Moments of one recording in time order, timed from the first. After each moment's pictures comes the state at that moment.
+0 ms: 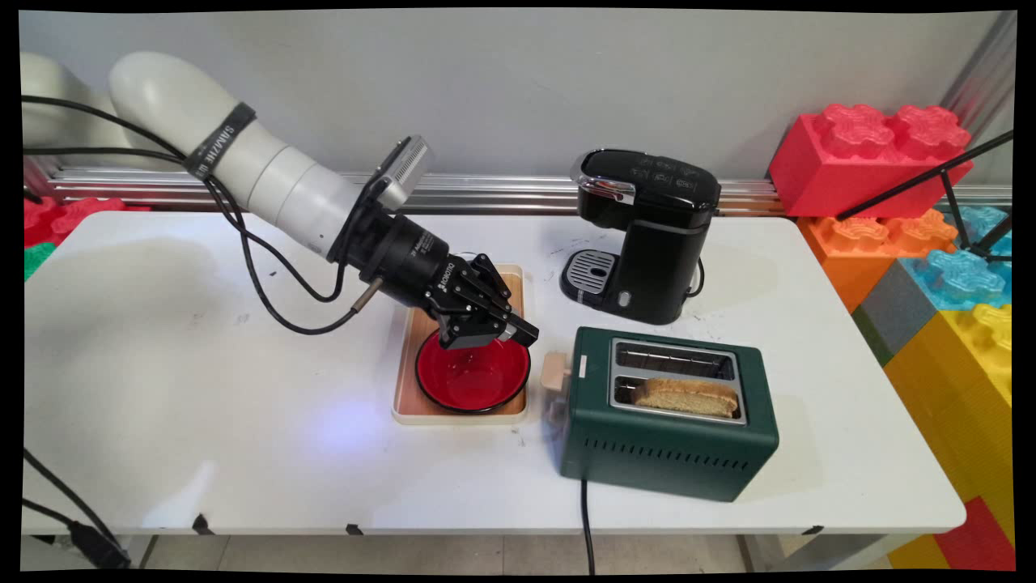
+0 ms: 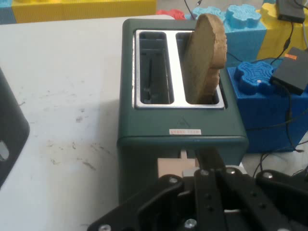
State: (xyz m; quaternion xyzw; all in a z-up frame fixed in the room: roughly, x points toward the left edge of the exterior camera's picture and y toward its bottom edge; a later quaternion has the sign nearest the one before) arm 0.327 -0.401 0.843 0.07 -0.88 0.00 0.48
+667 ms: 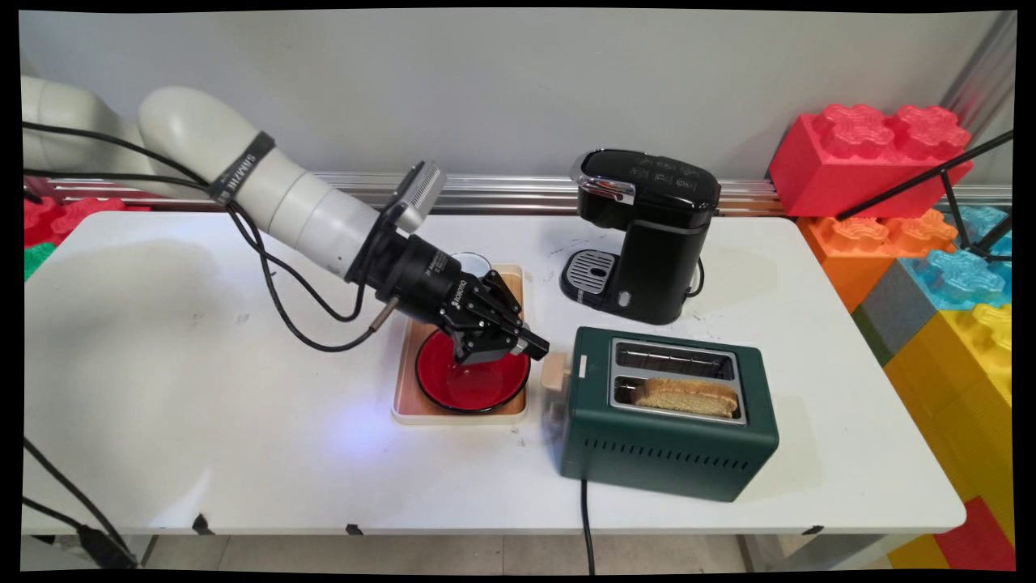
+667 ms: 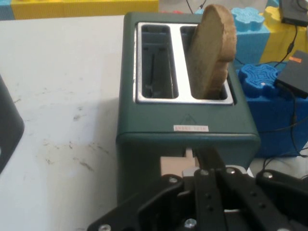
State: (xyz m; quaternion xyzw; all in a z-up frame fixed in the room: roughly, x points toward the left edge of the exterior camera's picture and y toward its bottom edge) arm 0.317 -0.402 0.817 0.08 -0.87 0.00 0.48
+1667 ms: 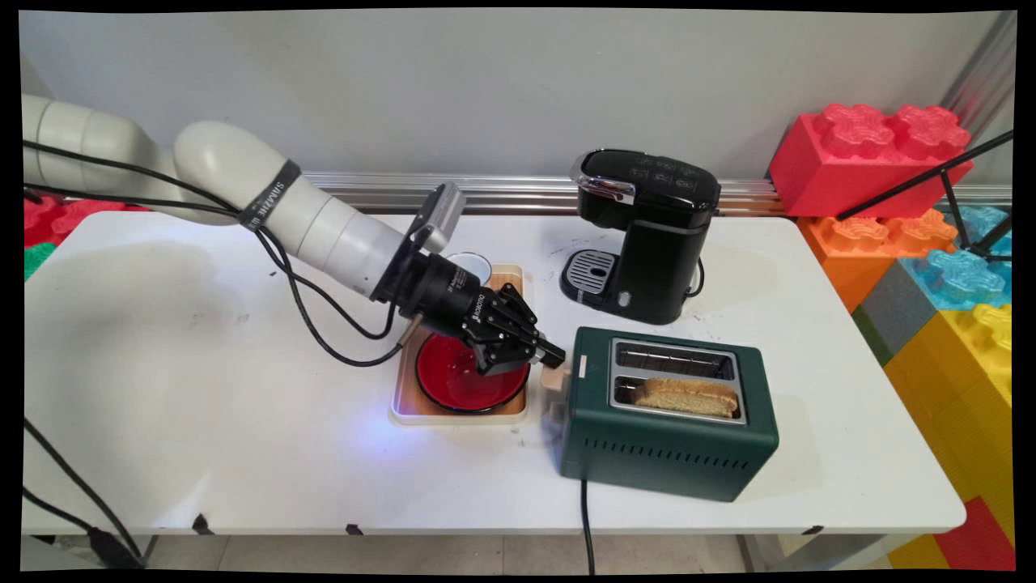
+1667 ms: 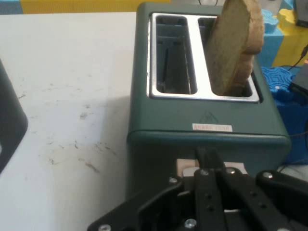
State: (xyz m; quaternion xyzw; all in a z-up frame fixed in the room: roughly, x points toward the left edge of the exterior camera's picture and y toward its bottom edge) arm 0.301 -0.407 0.789 0.09 -0.87 0.01 0.49
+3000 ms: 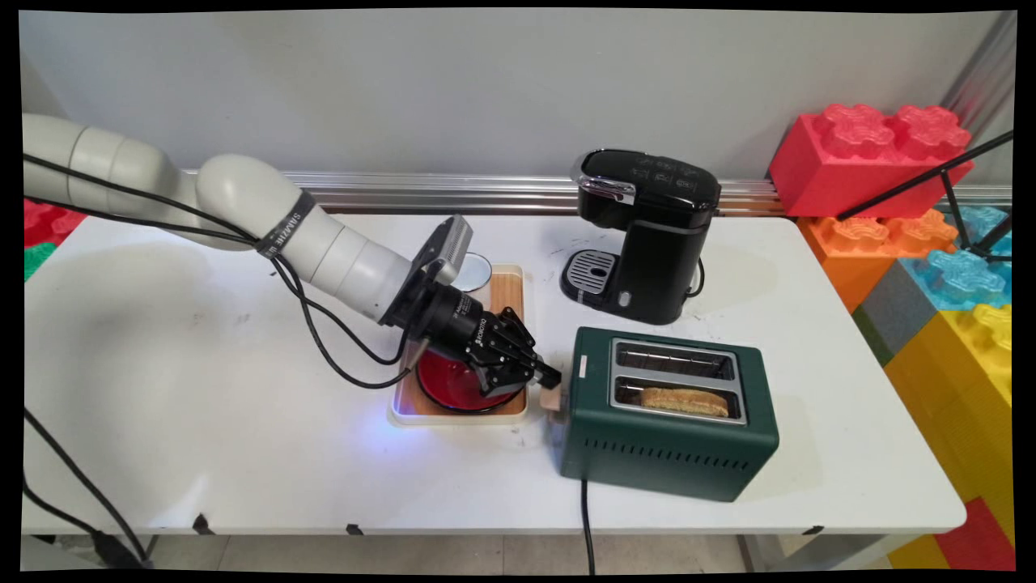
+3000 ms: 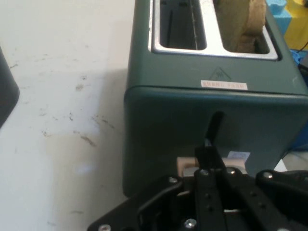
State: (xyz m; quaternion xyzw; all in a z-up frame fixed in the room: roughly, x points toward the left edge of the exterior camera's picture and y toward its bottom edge) arm 0.298 -0.404 0.756 0.10 -0.88 0.00 0.47
